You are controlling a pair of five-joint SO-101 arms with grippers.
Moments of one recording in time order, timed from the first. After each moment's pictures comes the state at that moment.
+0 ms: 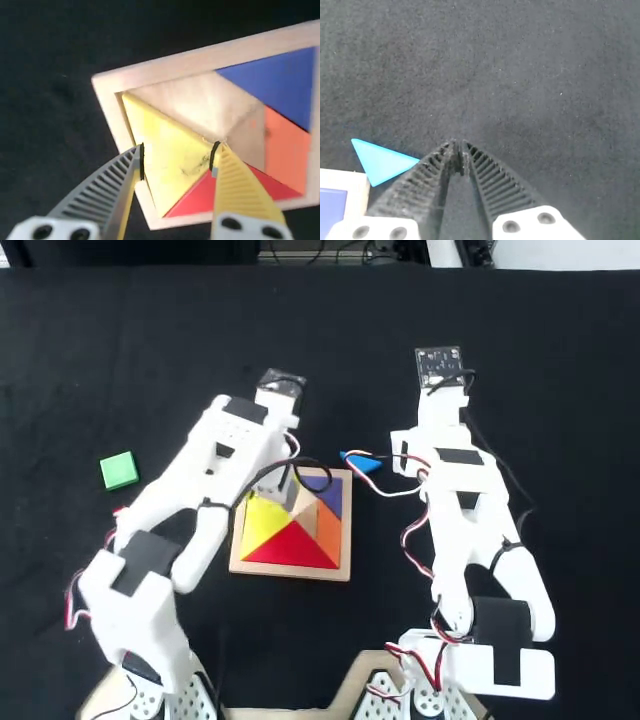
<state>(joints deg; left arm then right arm) 17.3 15.0 7.5 73.1 3.0 3.7 -7.8 43.6 27.6 8.2</state>
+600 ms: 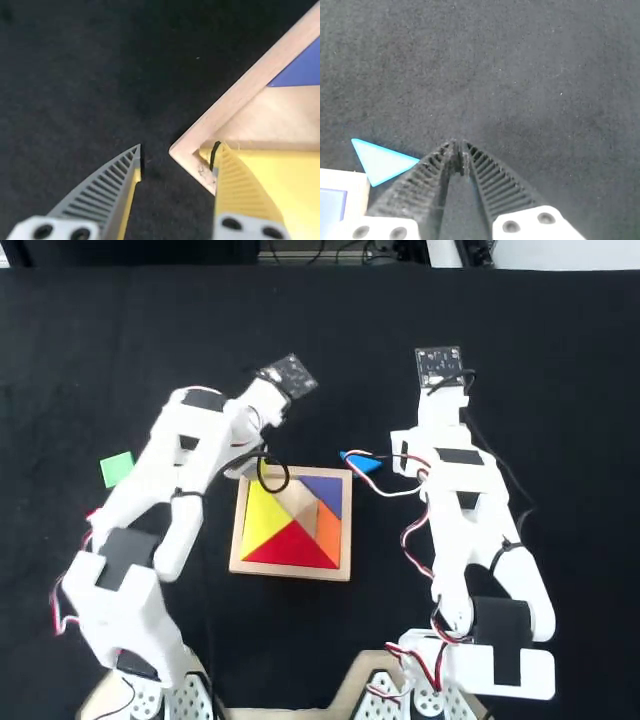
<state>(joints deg) 8.7 16.7 8.6 56.0 -41.5 3.7 -7.8 43.6 27.6 8.2</state>
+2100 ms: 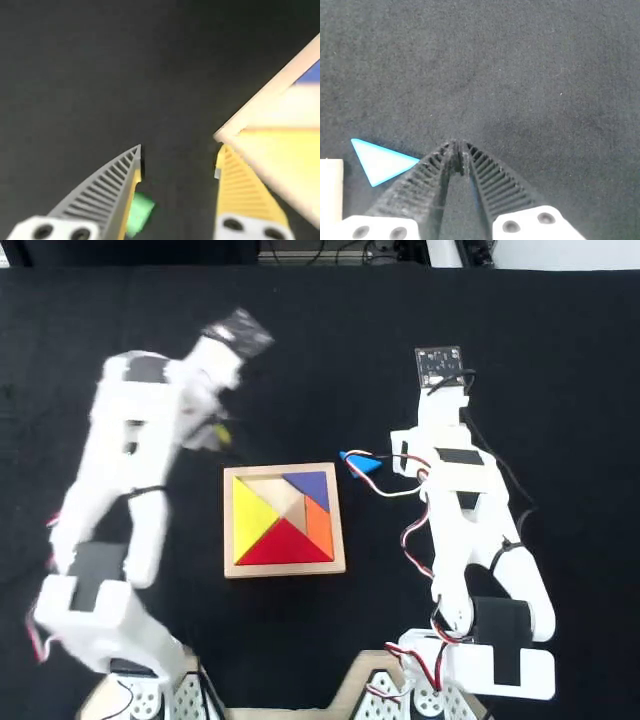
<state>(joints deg) -1.7 9.7 -3.4 70.2 -44.4 3.7 -7.8 43.6 27.6 8.2</state>
